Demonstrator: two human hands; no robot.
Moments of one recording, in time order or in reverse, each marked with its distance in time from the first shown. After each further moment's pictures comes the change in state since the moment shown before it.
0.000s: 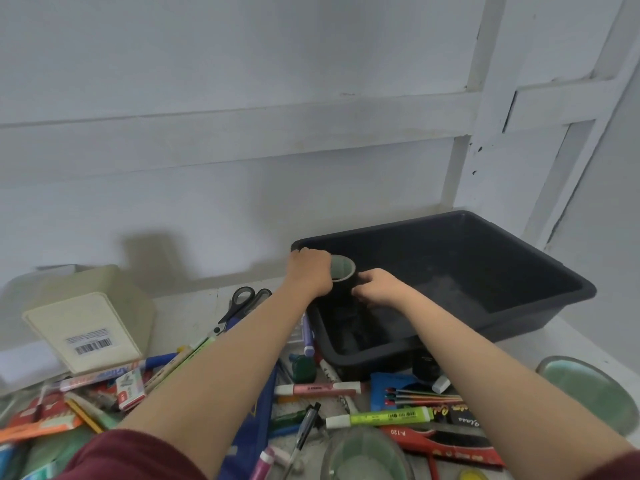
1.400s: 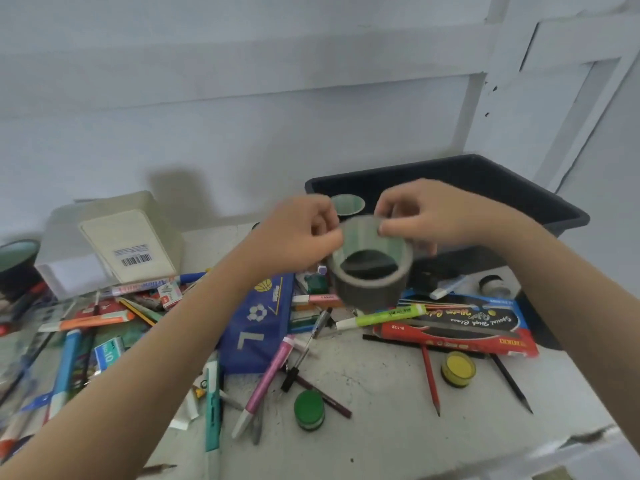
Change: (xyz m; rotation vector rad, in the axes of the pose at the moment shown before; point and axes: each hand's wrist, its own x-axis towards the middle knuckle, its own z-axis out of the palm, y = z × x) left_hand -0.174 -0.005 -0.084 -0.740 0.066 0.210; right_hand -0.175 -0.050 -0.042 -0.311 -0.064 -0.442
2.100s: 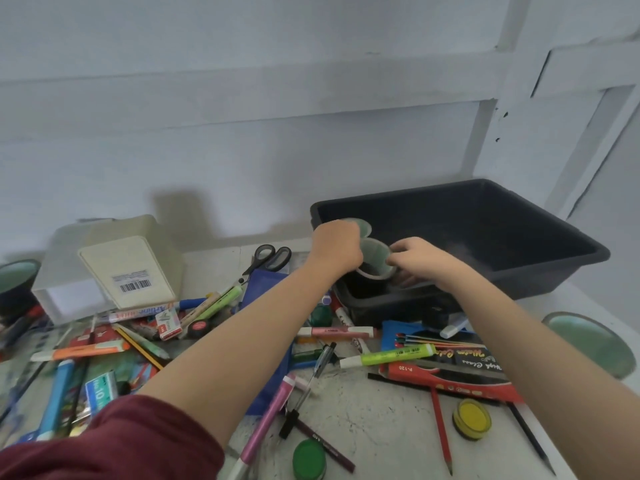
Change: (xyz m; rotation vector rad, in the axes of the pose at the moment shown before) left_hand 0.110 -0.051 0.070 0.578 0.064 -0.174; right_hand 0.073 0.071 0.045 0.310 0.107 0.453
